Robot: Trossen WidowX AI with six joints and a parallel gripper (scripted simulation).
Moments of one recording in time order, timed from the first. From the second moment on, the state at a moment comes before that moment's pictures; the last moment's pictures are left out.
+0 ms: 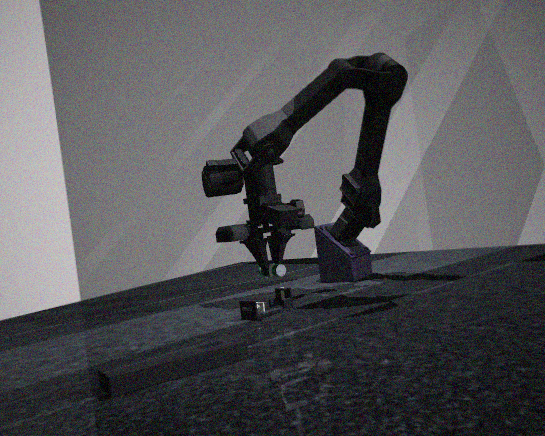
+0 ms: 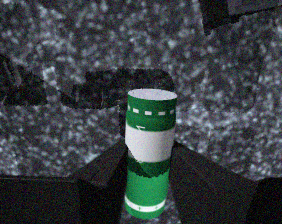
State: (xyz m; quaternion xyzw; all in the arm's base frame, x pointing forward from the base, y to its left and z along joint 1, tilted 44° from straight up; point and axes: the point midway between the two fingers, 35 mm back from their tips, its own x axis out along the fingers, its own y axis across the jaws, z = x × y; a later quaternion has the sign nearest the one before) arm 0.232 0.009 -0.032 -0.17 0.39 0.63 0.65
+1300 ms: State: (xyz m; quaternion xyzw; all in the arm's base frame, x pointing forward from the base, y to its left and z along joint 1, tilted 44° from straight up) arm 0.337 0.047 0.031 0.24 0.69 0.27 0.63
